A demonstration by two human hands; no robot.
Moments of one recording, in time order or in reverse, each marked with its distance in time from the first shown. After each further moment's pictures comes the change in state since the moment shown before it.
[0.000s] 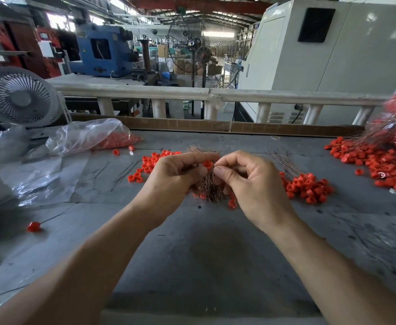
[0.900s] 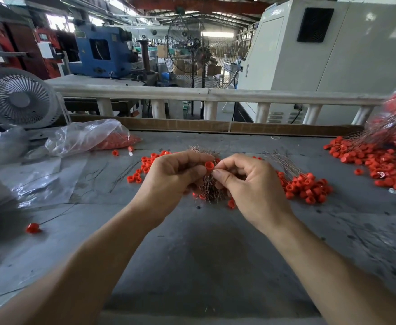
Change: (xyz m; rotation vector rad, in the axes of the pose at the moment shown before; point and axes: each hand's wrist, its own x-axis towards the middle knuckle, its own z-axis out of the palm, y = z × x) left_hand 0.003 -0.004 -0.001 -0.035 0.048 -0.003; right_hand 0.000 0.003 0.001 -0.060 0.000 0.027
